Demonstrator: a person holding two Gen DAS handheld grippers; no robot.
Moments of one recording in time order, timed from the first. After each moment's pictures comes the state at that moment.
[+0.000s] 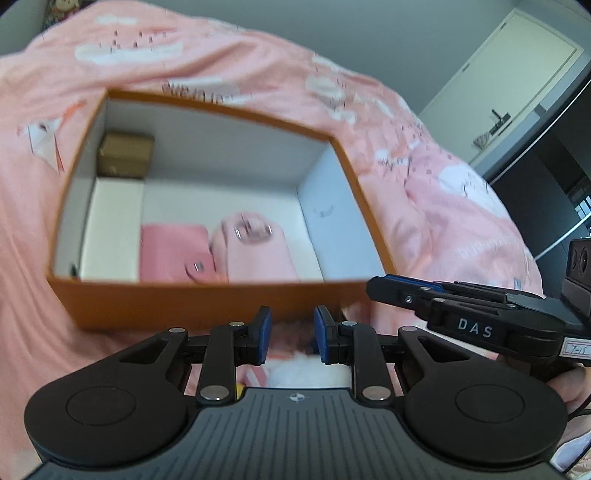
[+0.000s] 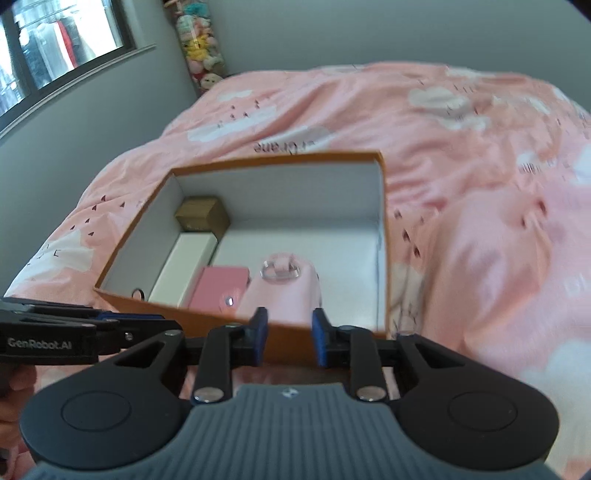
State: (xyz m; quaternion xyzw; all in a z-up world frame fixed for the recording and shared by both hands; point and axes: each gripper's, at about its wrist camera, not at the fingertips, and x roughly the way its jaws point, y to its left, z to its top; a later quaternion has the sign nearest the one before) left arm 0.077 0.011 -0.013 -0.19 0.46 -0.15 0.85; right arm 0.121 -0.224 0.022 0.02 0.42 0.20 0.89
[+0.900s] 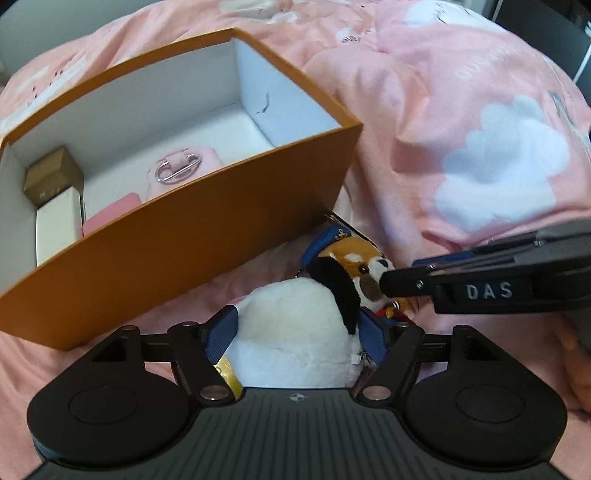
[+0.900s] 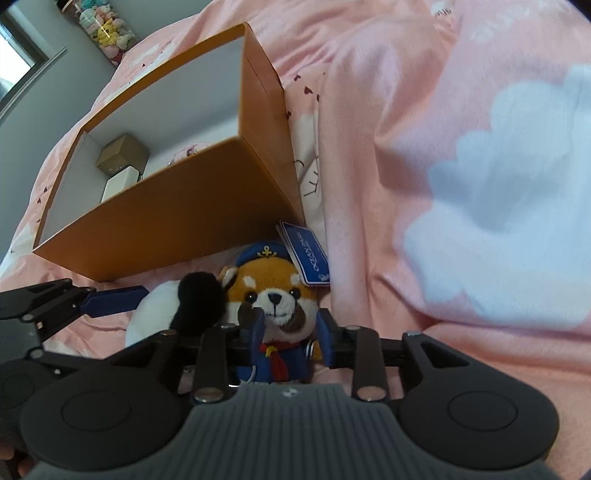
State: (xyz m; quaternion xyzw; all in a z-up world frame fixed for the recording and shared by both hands) left arm 0.070 -0.095 -0.057 0.05 0.52 -0.16 0.84; right arm 0.091 -0.292 -0.060 0.13 0.53 0.12 0.83
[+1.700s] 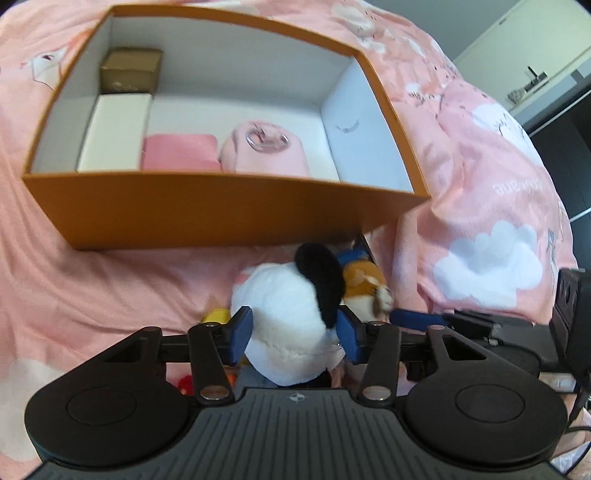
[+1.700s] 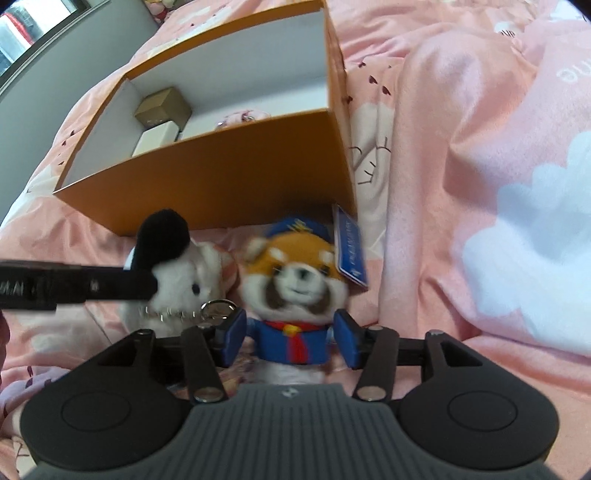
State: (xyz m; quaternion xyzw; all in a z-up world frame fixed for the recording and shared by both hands) left arm 0.071 -0.004 -0.041 -0.18 0.55 -0.12 0.81; right arm 0.087 -0.256 -0.056 0.05 0.54 0.19 0.82
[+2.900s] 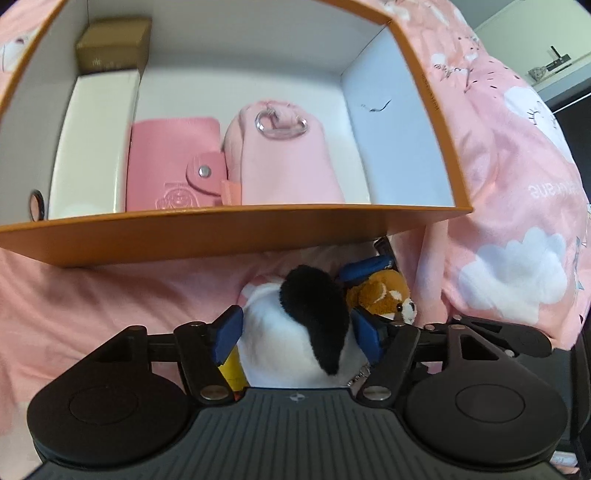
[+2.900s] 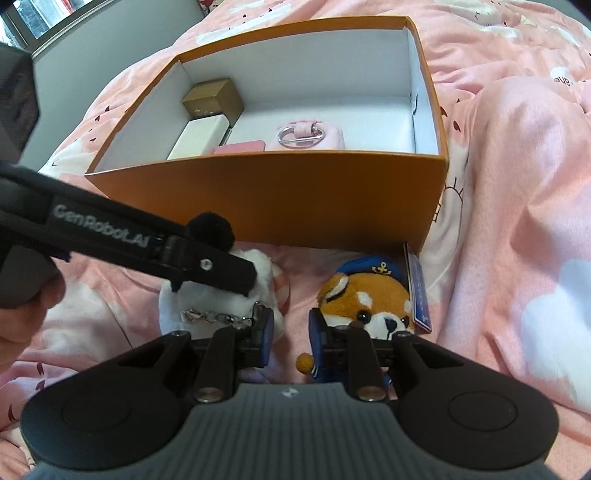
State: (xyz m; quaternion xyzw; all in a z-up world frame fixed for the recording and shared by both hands) left arm 0.121 -0.009 -0.066 -0.17 0.62 -0.12 0.76; right arm 0.099 -0.210 -0.054 0.00 0.52 0.24 0.82
